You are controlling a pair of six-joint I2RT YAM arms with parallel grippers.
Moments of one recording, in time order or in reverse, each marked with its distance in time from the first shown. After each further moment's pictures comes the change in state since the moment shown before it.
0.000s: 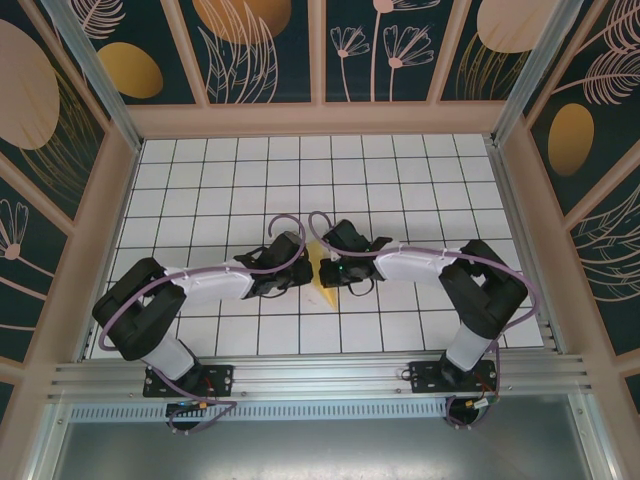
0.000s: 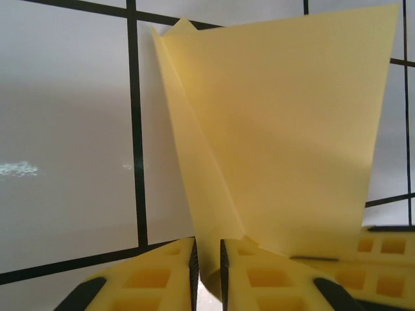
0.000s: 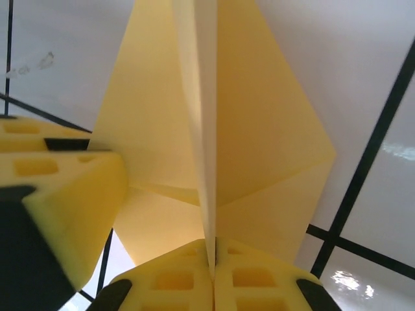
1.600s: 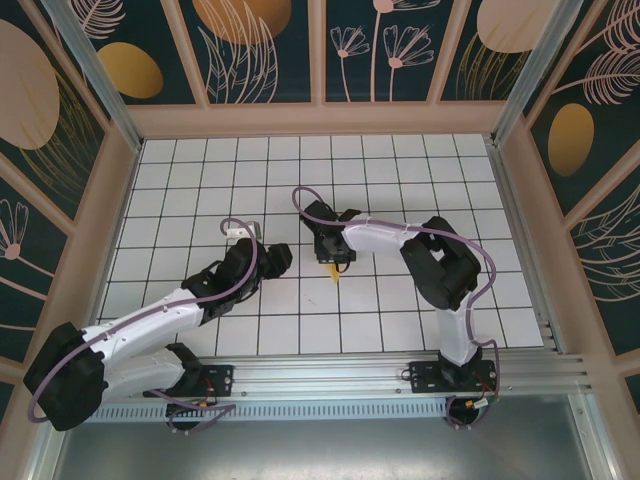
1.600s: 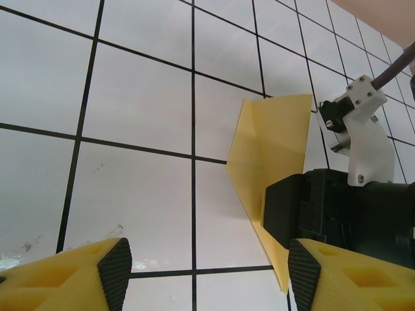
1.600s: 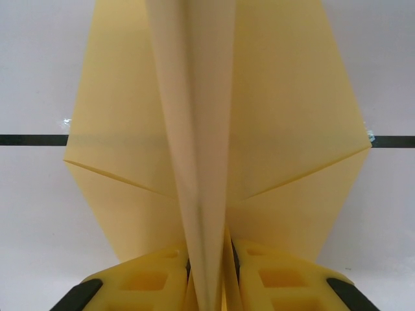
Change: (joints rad) left arm 0.042 -0.473 -0.183 -0.009 -0.239 0.022; right arm -0.015 0.309 0.410 -0.338 0.348 0.140
